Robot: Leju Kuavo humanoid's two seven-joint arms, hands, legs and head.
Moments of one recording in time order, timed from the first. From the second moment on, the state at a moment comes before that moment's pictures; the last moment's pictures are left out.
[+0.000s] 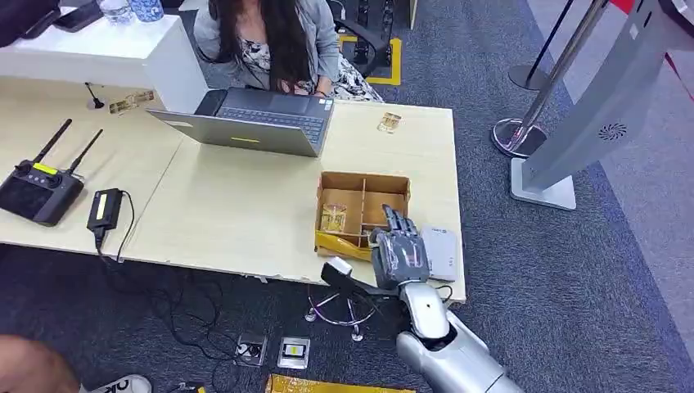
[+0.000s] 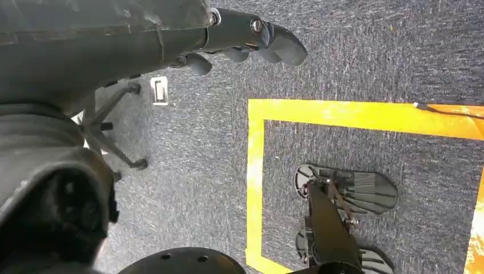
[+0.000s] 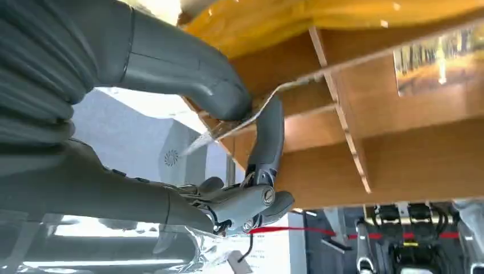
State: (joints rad) left arm -0.19 0.11 -1.01 -0.22 0.89 0.21 0.09; right arm -0.48 -0.01 0.98 -1.08 0.98 -0.39 0.33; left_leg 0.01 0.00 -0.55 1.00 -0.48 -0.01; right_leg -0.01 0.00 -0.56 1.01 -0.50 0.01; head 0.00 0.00
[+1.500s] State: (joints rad) left arm -0.21 0.10 -1.02 -0.22 0.86 0.19 0.11; right arm -0.69 0.04 0.97 -1.24 1.00 -0.30 0.30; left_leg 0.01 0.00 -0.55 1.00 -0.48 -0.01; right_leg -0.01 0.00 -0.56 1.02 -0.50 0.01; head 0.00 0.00
